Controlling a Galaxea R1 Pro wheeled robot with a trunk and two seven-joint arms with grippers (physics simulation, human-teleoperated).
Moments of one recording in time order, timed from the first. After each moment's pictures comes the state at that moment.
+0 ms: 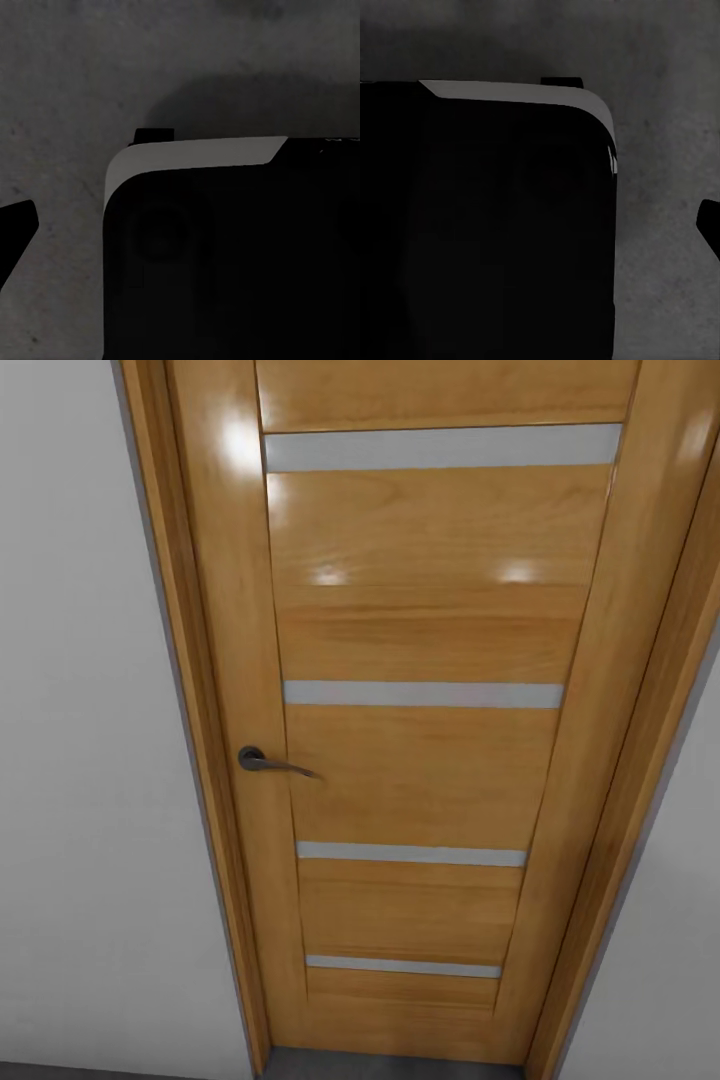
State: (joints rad) left arm 0.00 0.00 0.01 -0.11 0.01 -0.10 -0.01; right arm -0.01 0.00 0.00 0.00 -0.01 -0.11 0.00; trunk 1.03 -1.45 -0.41
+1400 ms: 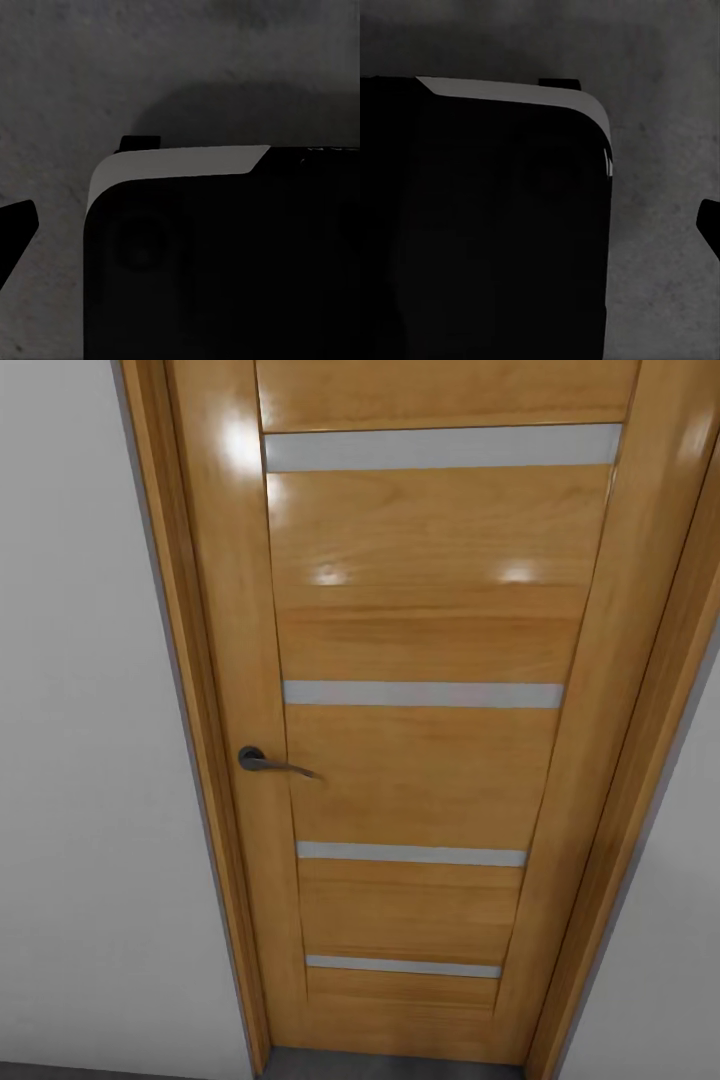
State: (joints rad) left arm 0.00 -0.02 0.02 -0.11 0.01 -0.11 -0.02; right arm -0.01 0.00 0.01 -0.01 0.01 -0.11 -0.01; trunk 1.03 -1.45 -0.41
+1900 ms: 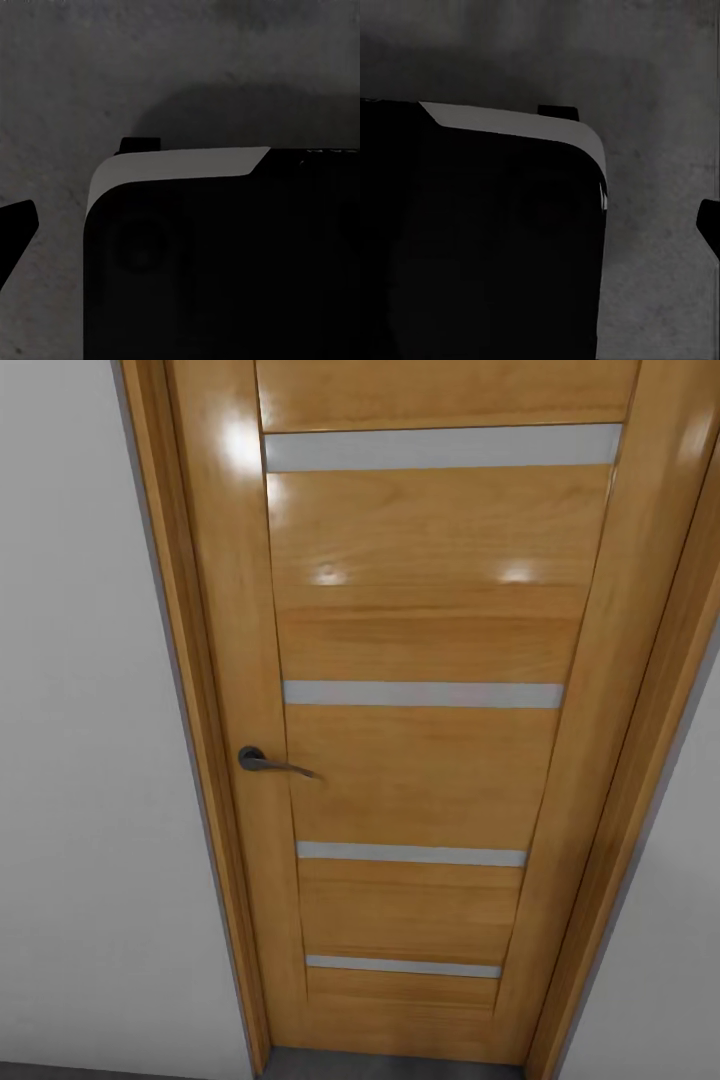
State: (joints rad) left arm 0.00 -0.02 0.02 -0.11 0.01 -0.12 -0.02; right arm -0.01 0.00 0.04 -0.05 0.02 -0.11 -0.02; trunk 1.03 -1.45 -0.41
